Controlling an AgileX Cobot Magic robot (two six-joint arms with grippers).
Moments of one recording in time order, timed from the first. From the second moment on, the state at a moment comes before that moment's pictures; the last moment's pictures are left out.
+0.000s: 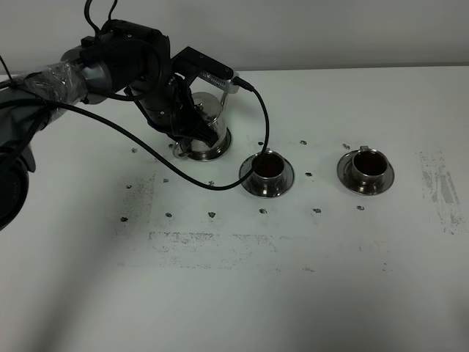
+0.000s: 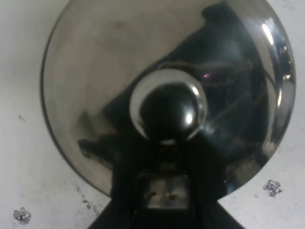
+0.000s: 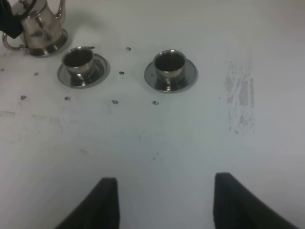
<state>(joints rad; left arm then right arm) -0.40 2.29 -1.86 0.02 0.83 0.24 0.10 -0.01 -0.52 0.16 1.12 -0.08</state>
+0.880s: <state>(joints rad) -0.40 2.19 -1.86 0.00 0.94 0.24 0.10 -0.01 -0.52 0.16 1.12 -0.08</state>
